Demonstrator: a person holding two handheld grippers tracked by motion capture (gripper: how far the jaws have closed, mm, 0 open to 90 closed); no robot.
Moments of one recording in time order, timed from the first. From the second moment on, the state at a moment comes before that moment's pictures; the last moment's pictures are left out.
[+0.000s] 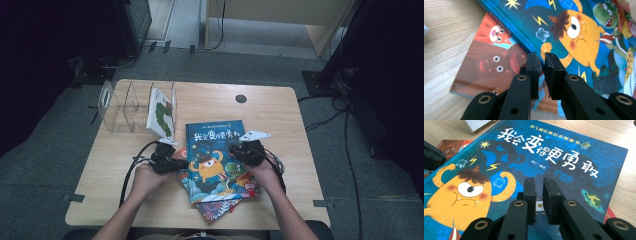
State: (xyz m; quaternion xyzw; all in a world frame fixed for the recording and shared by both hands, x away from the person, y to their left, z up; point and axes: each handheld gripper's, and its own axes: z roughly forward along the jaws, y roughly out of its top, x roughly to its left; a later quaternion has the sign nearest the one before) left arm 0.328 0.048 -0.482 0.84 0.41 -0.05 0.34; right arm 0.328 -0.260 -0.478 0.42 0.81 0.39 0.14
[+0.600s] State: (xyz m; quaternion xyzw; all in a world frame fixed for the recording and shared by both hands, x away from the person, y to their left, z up) left arm 0.323 0.038 -0.483 0.84 0.41 -0.06 0.35; right arm 0.333 -0.266 -0.480 0.44 0.79 0.40 0.14
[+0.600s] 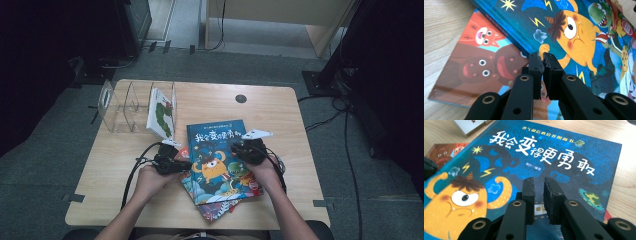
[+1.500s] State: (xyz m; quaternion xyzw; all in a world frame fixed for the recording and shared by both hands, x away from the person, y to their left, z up) left arm 0.320 0.027 -0.483 0.84 0.41 -0.06 0.35; right arm 0.349 -0.300 -0.491 0.50 0.76 0.37 0.19
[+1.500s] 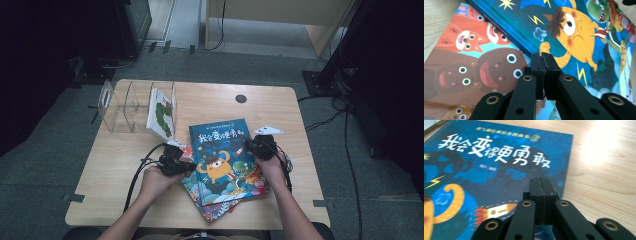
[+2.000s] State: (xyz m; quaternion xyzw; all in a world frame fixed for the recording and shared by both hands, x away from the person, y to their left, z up) left arm 0.310 0.025 -0.482 0.84 0.40 -0.07 0.36; right arm 0.376 -0.325 -0.489 0.51 0.76 0.37 0.17
